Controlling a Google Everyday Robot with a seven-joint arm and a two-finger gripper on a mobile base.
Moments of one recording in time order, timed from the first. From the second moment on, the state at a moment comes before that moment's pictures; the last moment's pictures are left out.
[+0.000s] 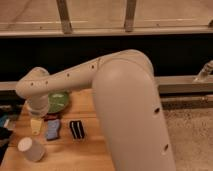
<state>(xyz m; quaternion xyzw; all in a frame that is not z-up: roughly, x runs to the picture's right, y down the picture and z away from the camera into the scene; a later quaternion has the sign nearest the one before) -0.310 0.160 0.696 -0.37 -0.11 0.06 0.92</state>
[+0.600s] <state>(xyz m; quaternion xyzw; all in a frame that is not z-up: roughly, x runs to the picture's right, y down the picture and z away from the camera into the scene) -0.333 0.179 0.682 -0.38 -0.13 0.03 0.92</state>
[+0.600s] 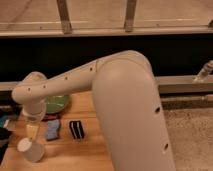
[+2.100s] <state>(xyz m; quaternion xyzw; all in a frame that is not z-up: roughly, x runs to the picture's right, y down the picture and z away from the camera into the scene) -0.367 0.218 0.671 -0.41 -0.10 -0.02 0.91</state>
